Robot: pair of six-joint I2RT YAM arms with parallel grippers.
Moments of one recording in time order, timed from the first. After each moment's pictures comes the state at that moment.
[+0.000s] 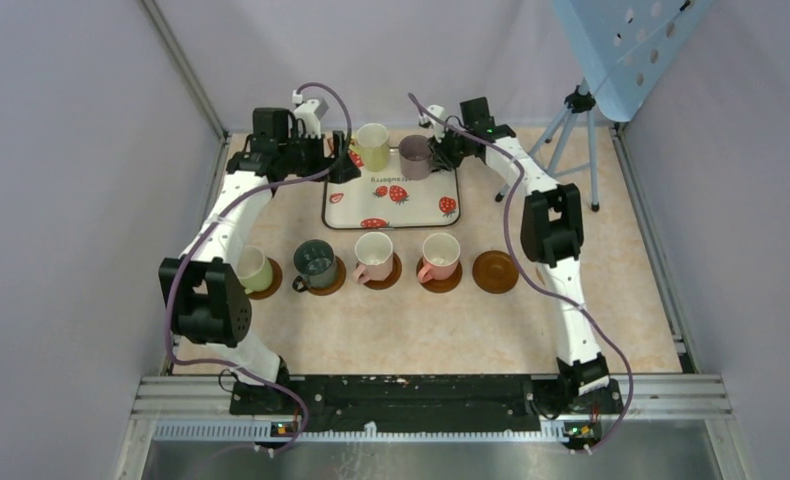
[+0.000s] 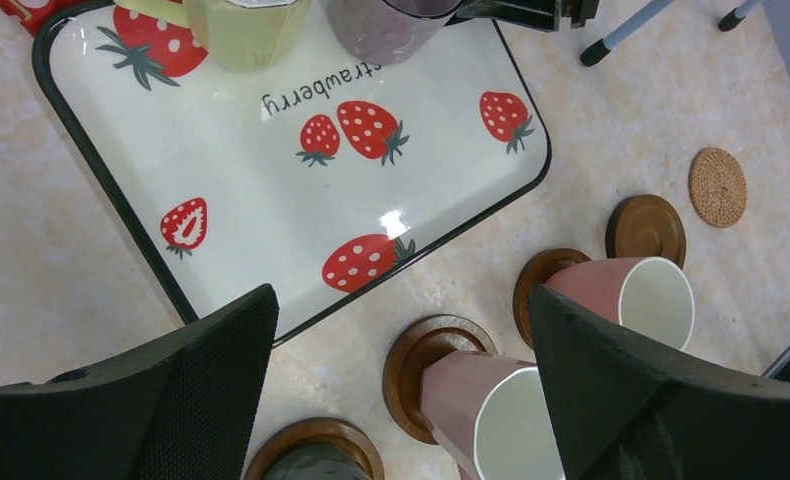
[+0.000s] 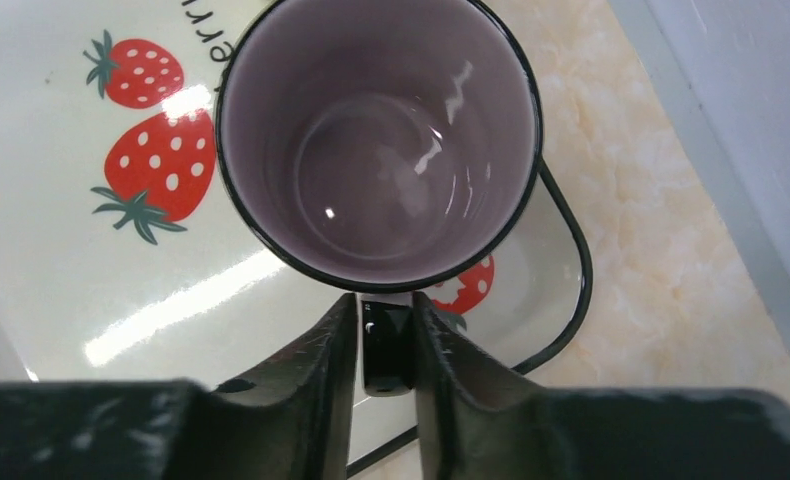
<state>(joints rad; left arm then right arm) -0.11 1.63 1.50 -0.49 0.54 -0.08 0.34 2.50 2.28 -0.54 -0.53 -0.61</state>
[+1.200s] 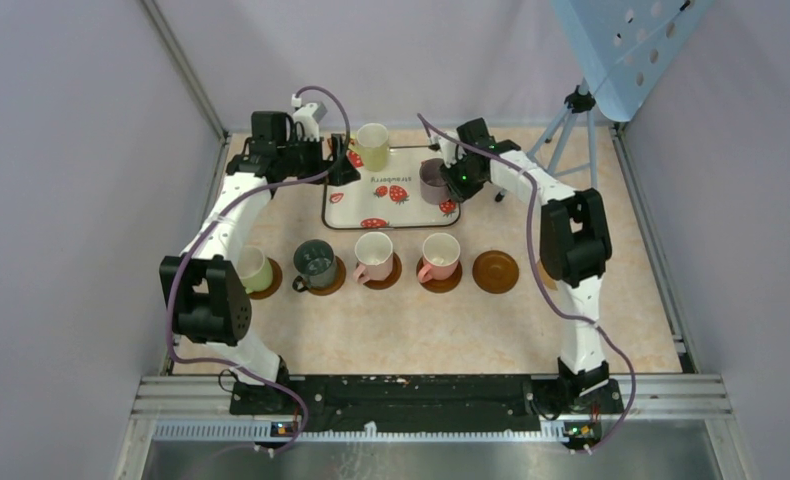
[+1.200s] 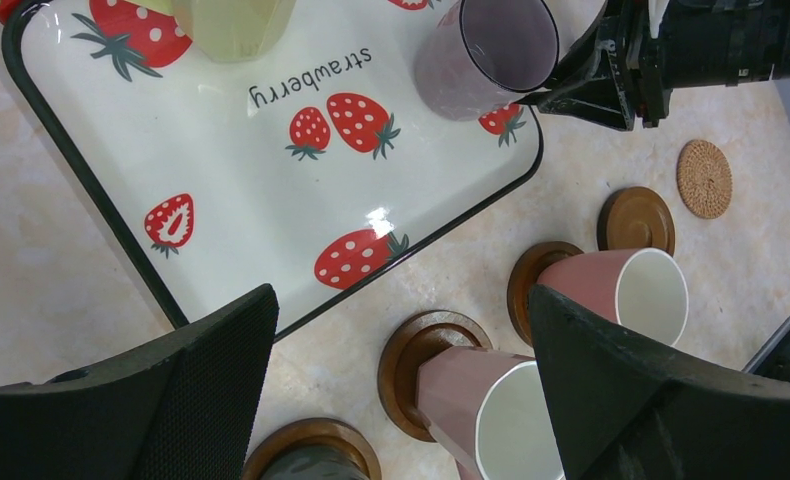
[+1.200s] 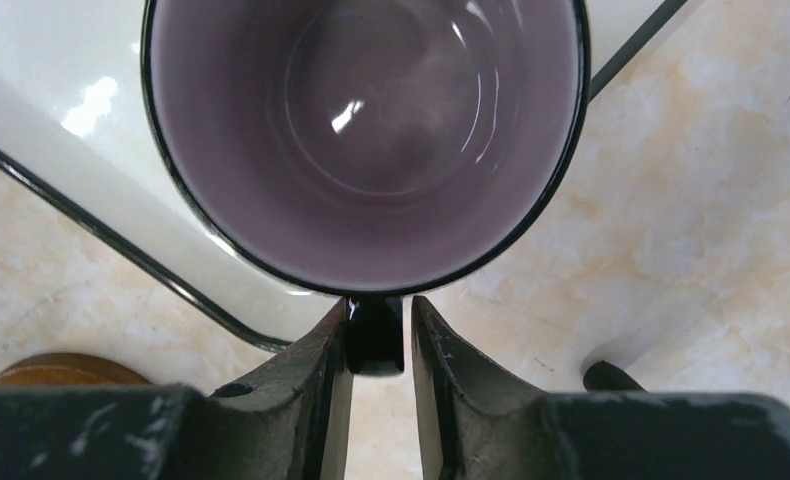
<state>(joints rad) -0.09 1.64 1.47 -0.47 0.59 -0.08 0.40 2.14 1.78 -0.63 -0.18 -0.31</state>
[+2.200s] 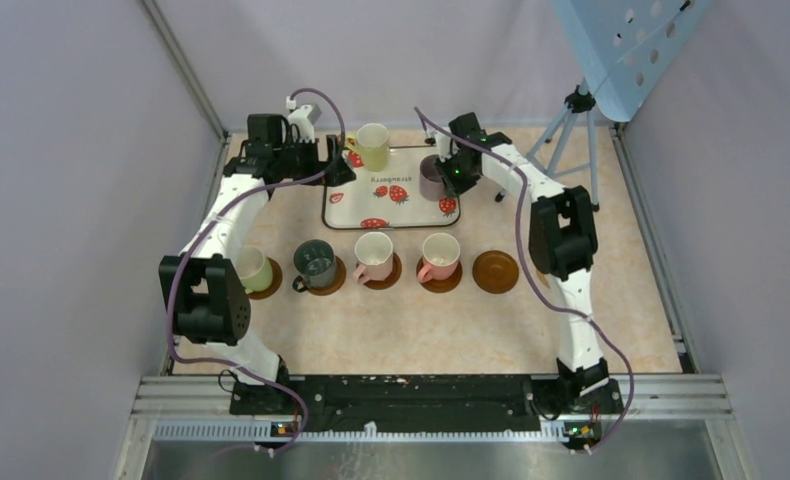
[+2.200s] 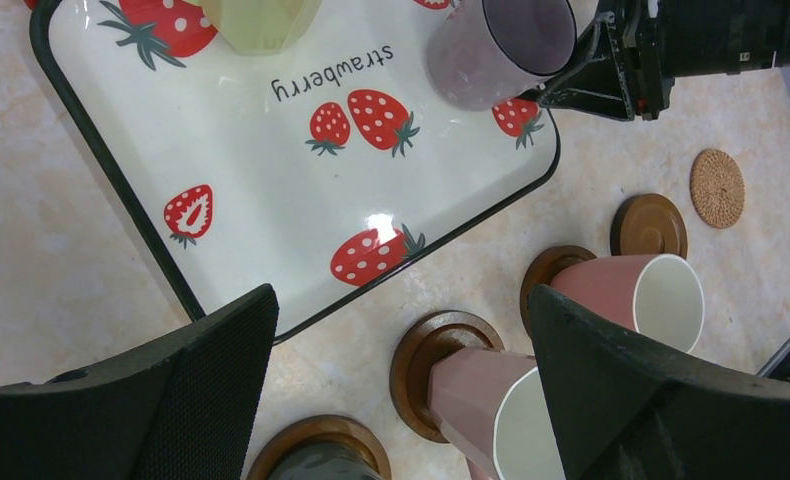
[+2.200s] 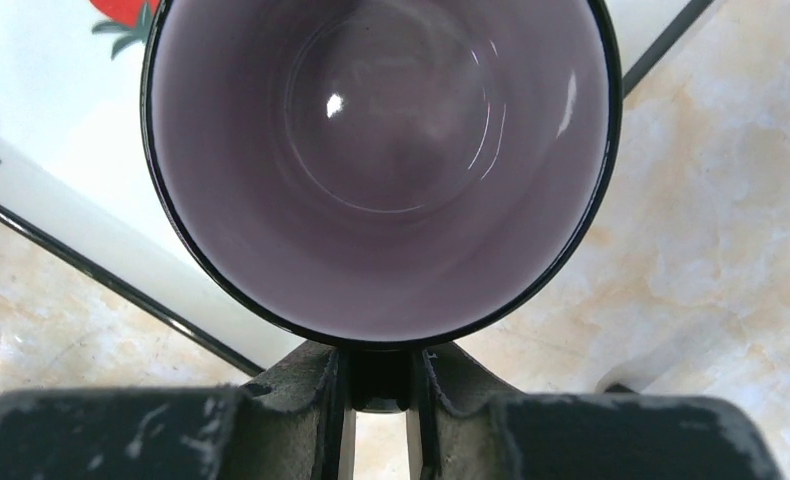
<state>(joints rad) -0.07 1.64 1.44 -0.45 0.59 -0.09 0.42 2.28 2.01 -0.77 -0.15 -0.23</state>
